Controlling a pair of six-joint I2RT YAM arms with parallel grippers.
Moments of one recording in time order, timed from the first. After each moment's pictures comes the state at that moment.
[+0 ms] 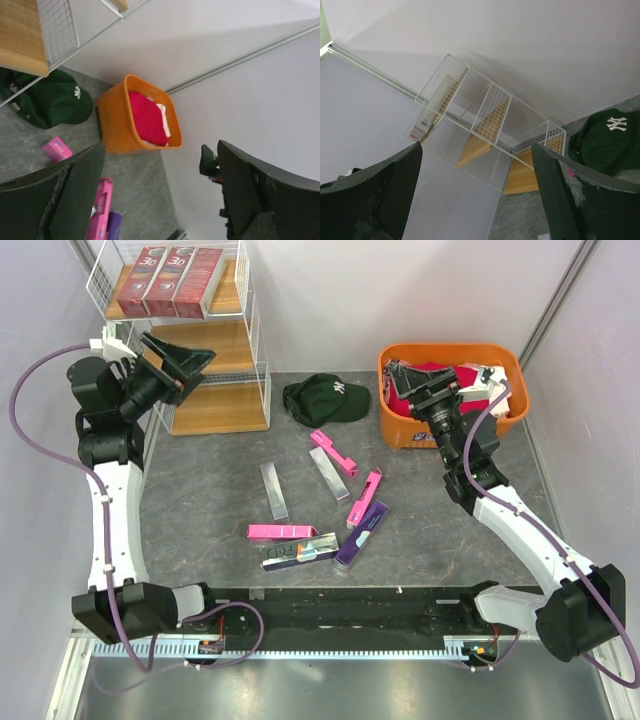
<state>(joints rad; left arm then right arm) 0.23 1.26 1.44 -0.18 0.72 -0.99 0.40 1.18 0.95 0.51 0.10 1.00</state>
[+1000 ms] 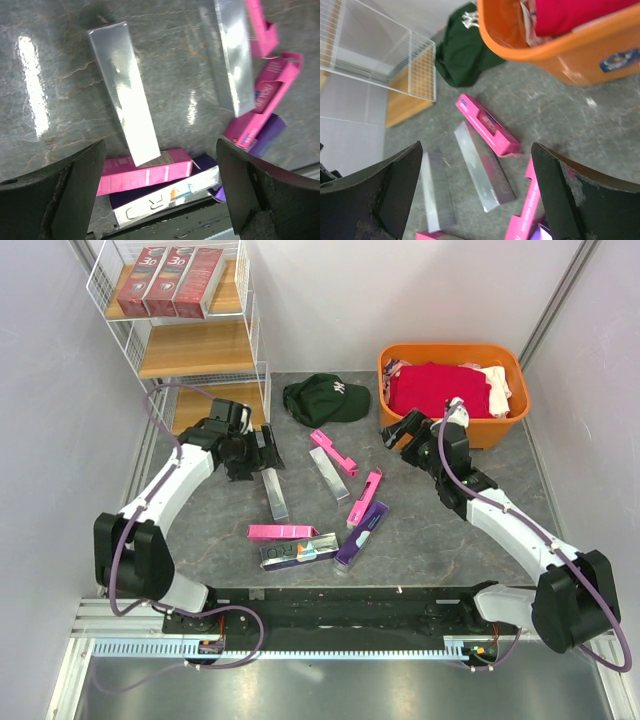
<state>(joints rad) -0.24 1.47 1.20 -0.72 0.21 -0.49 0.38 1.23 0.83 0.08 0.10 0.83</state>
